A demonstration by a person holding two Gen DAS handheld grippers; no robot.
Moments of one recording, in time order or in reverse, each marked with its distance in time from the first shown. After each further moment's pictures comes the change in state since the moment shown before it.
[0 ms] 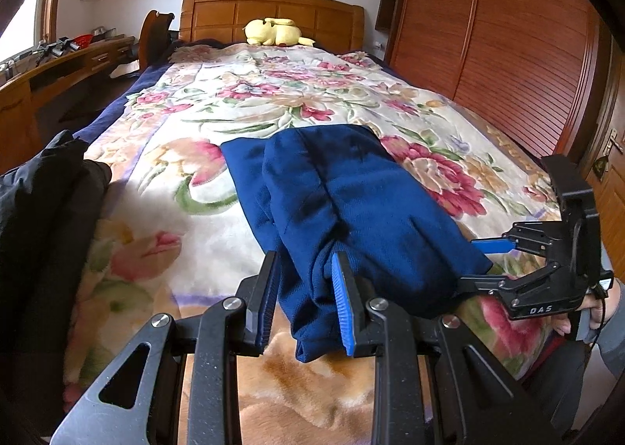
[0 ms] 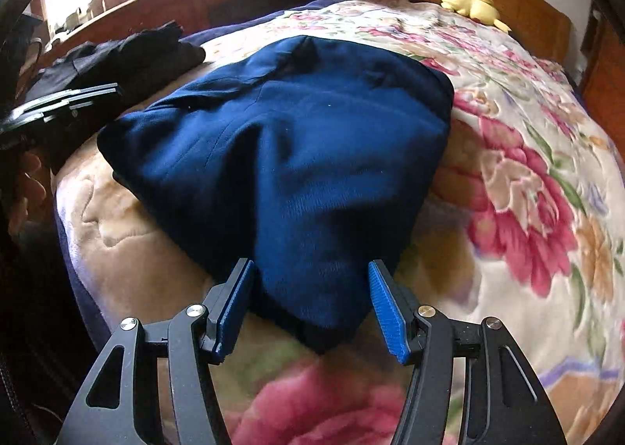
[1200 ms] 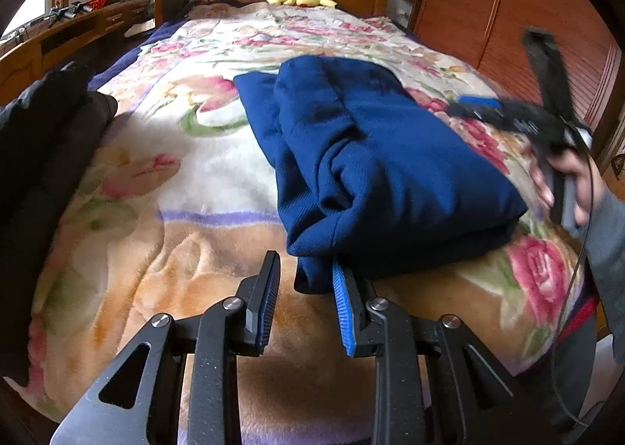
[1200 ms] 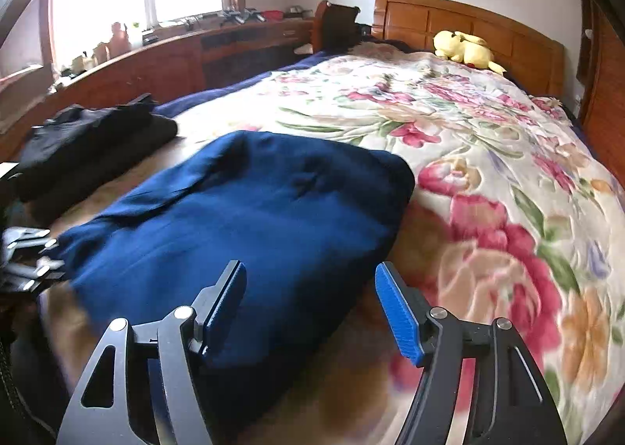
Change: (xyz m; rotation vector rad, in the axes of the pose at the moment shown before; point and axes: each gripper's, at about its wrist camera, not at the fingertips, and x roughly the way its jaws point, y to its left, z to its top) left arm 0.027 -0.006 -0.046 -0.060 0.144 0.066; right arm 0.022 -0.080 0.058 -0.036 -0.198 0.009
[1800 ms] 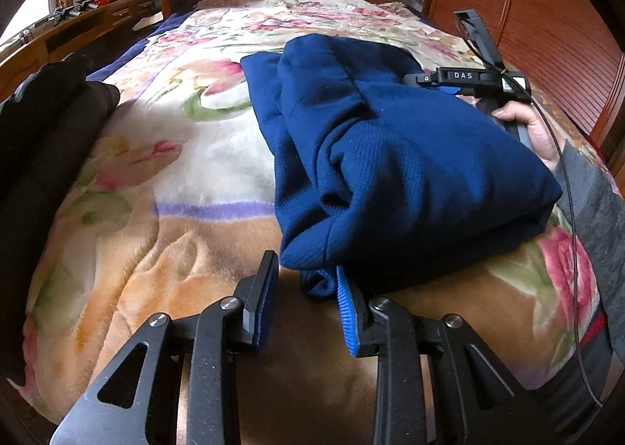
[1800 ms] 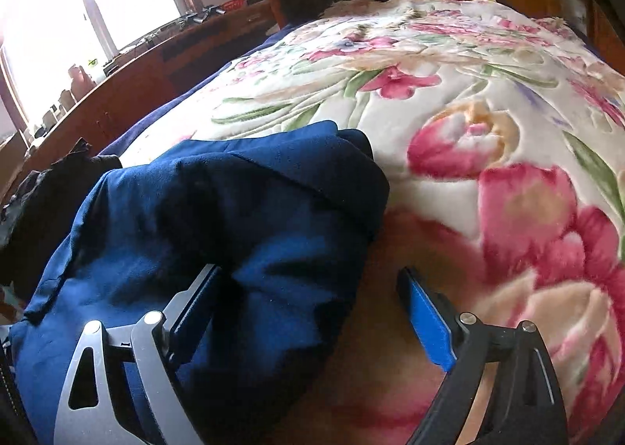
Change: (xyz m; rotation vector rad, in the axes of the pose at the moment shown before) left arm 0.018 -0.009 -0.002 0.007 0.042 0.076; right arm 0.123 -0.066 0.022 0.224 0.089 0.129
